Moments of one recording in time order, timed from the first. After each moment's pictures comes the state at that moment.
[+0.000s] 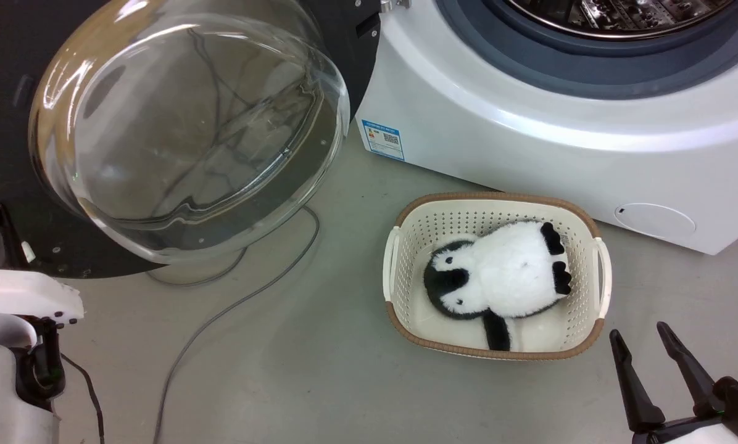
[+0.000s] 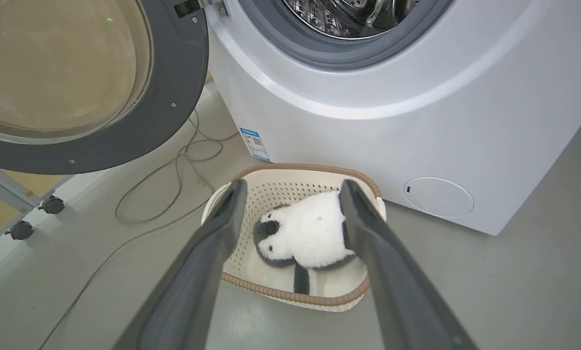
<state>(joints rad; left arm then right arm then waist) -0.37 0.38 0.13 0.39 -0.47 0.12 -0.16 0.11 -0.24 0.04 -0.01 0.28 0.13 -0.18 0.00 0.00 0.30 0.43</state>
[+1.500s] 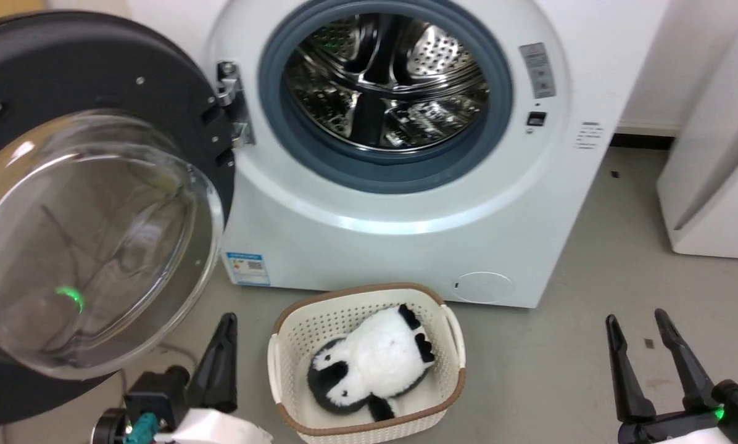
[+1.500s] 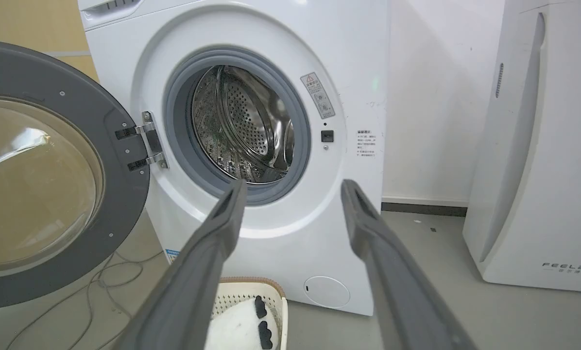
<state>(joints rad) 0.01 0.20 -0.22 0.02 -0.34 0.13 -0.19 0.11 -0.15 0.01 -0.04 0.25 0.13 -0.26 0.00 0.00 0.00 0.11</state>
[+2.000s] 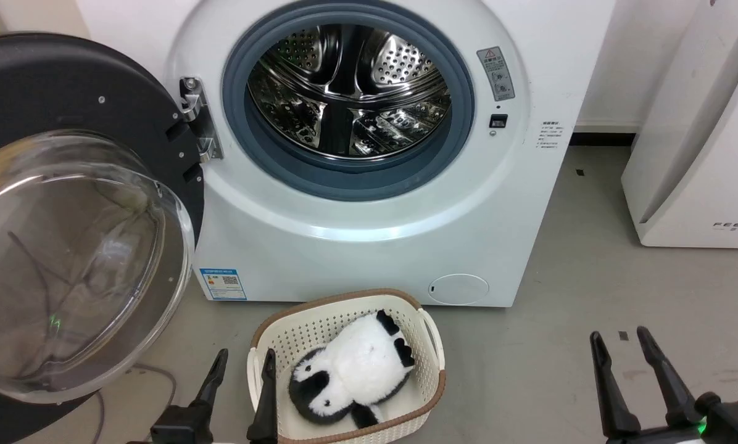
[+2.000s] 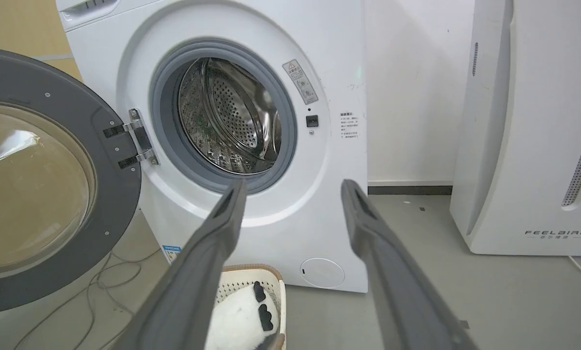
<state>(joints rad) 0.09 0.17 -0.26 0.06 -0.31 0.14 -0.24 0.13 -0.13 0.04 -0.02 0.26 0.13 -0.26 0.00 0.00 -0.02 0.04</state>
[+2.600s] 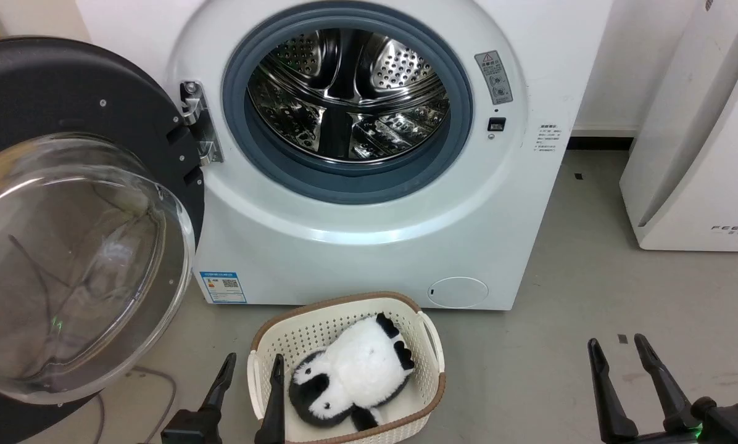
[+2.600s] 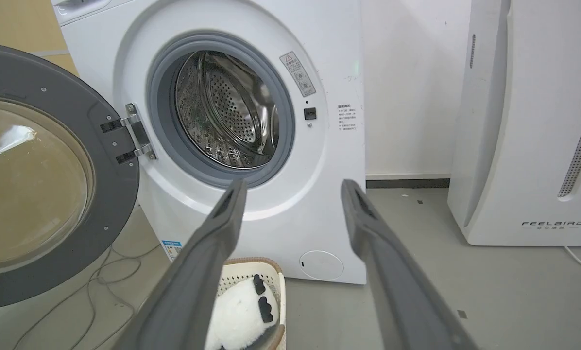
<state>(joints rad) 0.09 0.16 -0.28 0.09 -0.30 0.14 -0.25 0.14 -0.12 0.04 0.00 0.26 0.13 -0.26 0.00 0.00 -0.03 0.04</state>
